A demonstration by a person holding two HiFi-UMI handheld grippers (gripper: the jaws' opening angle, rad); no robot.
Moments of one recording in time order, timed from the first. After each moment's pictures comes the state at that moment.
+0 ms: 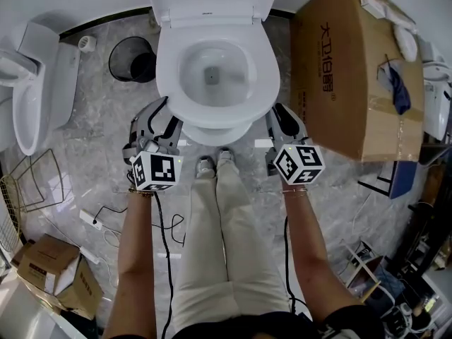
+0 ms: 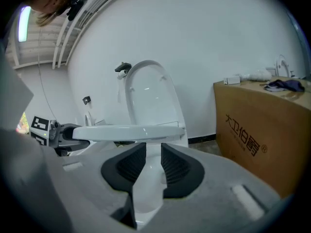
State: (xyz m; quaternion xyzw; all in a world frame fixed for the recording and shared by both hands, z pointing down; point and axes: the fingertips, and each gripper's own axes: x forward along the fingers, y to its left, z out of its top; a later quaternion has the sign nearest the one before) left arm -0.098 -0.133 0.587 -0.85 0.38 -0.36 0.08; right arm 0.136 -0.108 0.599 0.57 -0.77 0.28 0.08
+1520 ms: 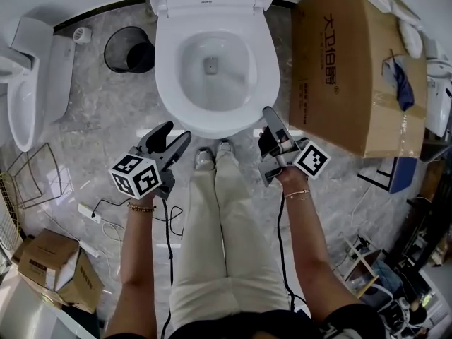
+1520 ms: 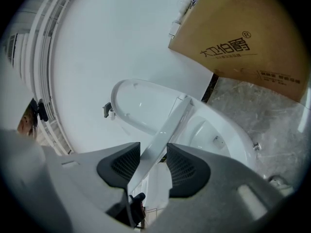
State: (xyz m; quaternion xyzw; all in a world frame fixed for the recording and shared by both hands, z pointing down) left arm -0.097 -0.064 0.628 -0.82 0.34 -0.11 -0.45; right arm 0.117 -0.091 0.600 0.43 -0.64 0.59 -0.25
